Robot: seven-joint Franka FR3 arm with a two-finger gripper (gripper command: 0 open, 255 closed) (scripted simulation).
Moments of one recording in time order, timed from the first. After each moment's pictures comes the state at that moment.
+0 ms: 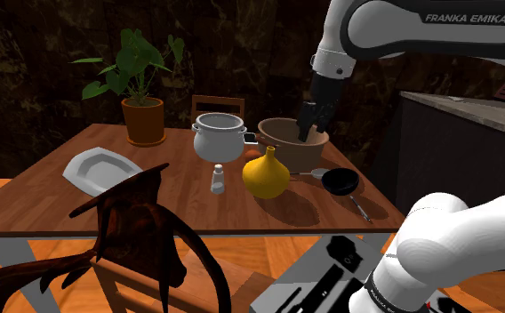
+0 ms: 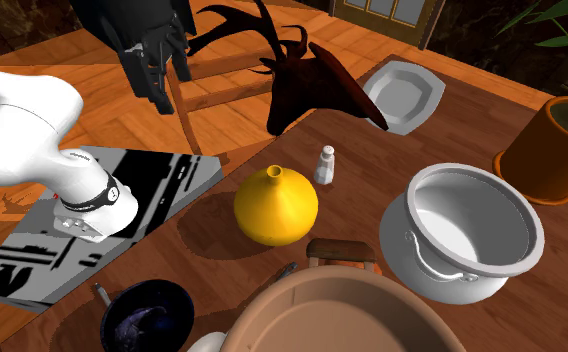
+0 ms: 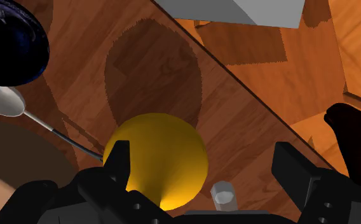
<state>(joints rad) 0.02 -0.78 0.03 -2.39 -0.02 1.67 0.00</state>
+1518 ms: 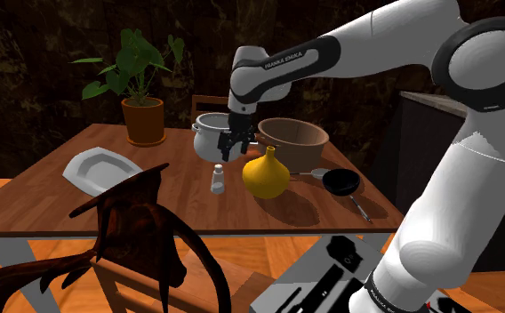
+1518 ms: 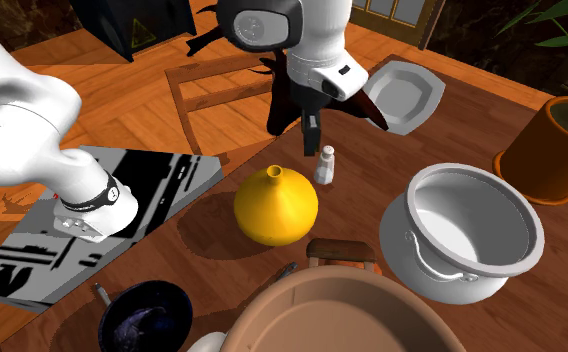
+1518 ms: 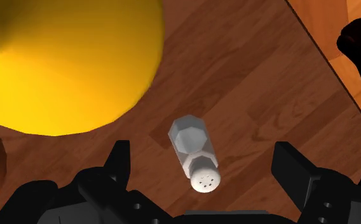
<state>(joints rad) 0.08 0.00 0.06 -2.05 0.08 2.07 -0.05</state>
